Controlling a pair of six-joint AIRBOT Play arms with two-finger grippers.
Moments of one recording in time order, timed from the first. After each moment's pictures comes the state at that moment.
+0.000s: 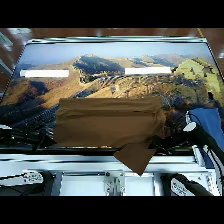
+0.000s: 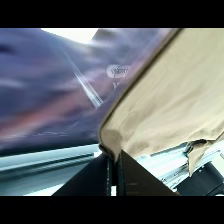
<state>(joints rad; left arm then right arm) 0.66 -1.45 0.61 0.97 -1.35 -1.14 -0.19 -1.20 0.46 -1.04 1.20 1.39</state>
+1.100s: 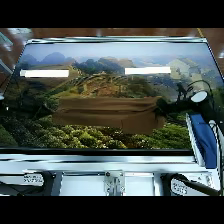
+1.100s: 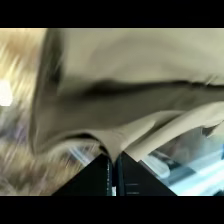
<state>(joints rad) 0.44 -1.56 1.17 0.83 -1.38 -1.16 -0.15 -1.36 0.99 -0.93 1.06 1.50</state>
